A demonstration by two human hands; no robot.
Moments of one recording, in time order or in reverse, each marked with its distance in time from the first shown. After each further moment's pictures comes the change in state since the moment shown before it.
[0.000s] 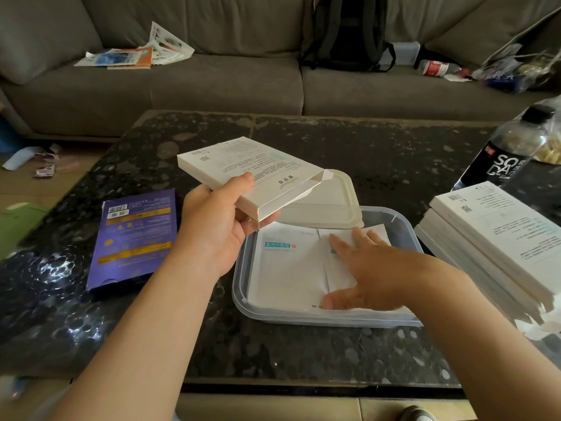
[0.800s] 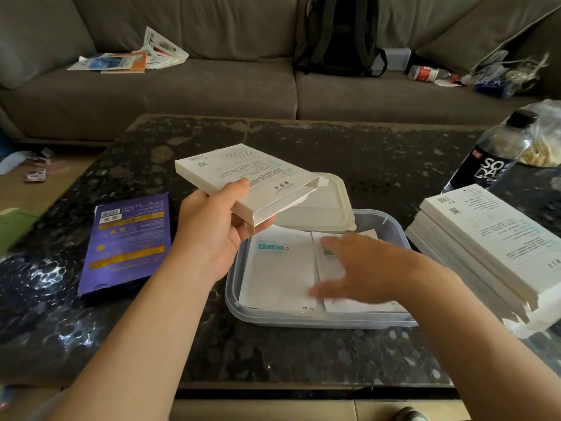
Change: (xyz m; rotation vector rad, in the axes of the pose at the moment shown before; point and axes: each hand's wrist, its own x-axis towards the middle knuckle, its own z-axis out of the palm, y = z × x) left_hand 0.001 -0.004 0.002 0.026 0.005 0.006; right_hand 0.000 -0.001 -0.005 0.132 0.161 -0.042
